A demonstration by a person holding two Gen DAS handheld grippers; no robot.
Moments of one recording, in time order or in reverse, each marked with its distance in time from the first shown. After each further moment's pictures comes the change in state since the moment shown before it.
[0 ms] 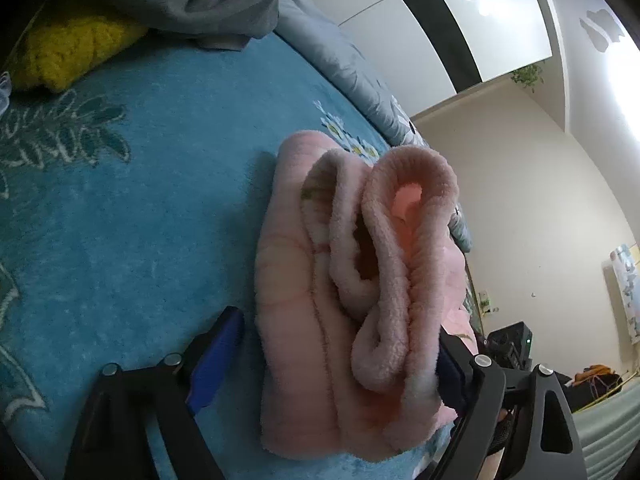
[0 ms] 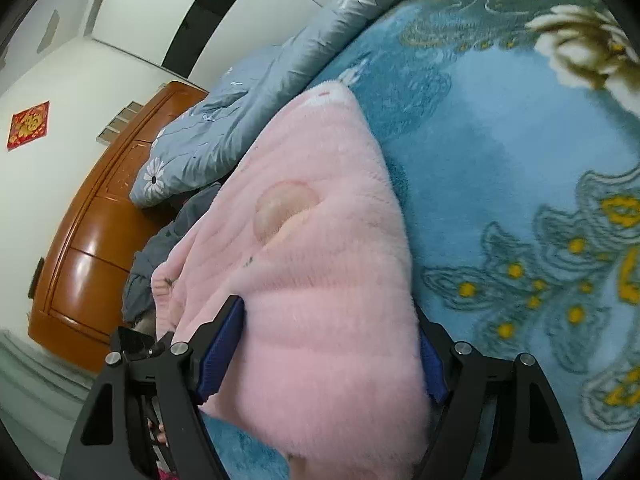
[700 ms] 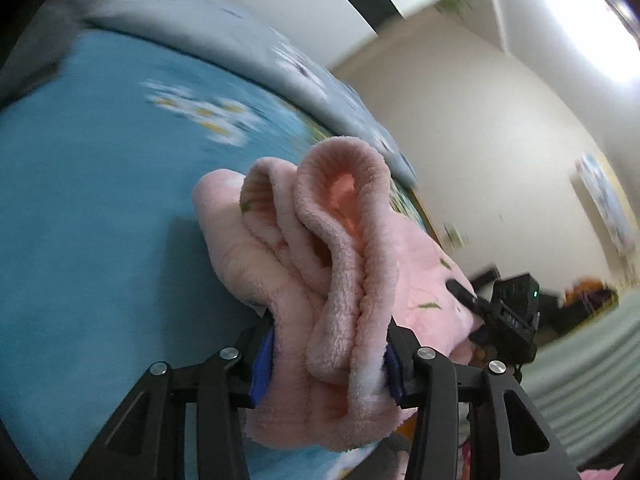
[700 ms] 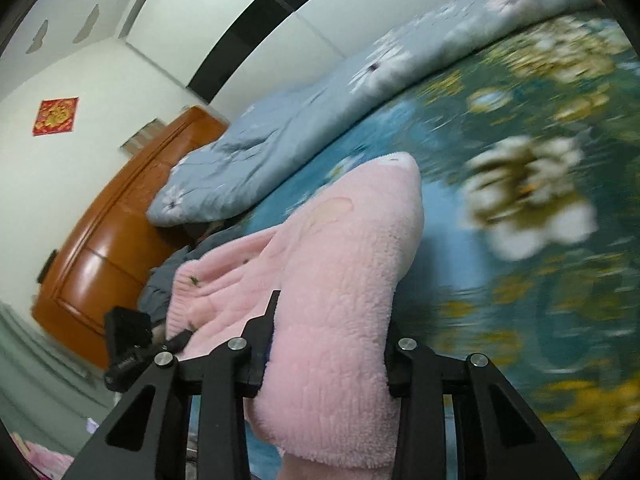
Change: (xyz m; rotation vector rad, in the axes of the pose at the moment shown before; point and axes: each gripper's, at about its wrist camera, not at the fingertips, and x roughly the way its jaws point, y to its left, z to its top) left arm 0.078 -0.171 -0.043 0.295 0.198 -0.137; right arm -0.170 -0.018 0.028 -0.127 -0.169 -0.049
